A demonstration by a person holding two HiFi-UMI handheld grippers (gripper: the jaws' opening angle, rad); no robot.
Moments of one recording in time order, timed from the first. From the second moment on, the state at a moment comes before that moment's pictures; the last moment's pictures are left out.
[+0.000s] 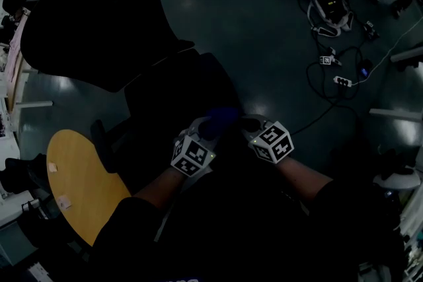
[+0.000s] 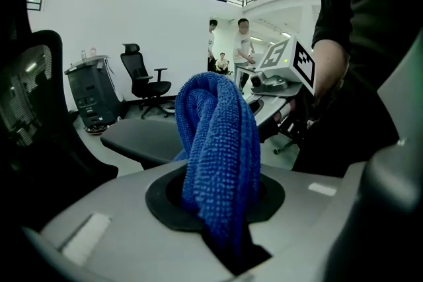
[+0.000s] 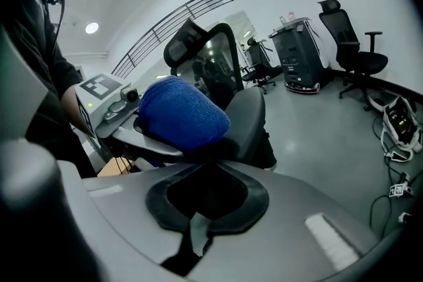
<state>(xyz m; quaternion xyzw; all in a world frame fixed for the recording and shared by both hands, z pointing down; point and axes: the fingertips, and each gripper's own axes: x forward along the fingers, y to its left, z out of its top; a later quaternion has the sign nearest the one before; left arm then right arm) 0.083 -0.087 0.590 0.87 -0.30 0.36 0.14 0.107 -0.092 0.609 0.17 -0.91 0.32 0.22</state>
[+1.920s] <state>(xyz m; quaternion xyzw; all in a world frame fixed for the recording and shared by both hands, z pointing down) 0.030 -0.337 0.568 0.86 -0.35 0.37 0.07 0.105 -0.081 0.627 0.09 -0.90 0.34 0.26</state>
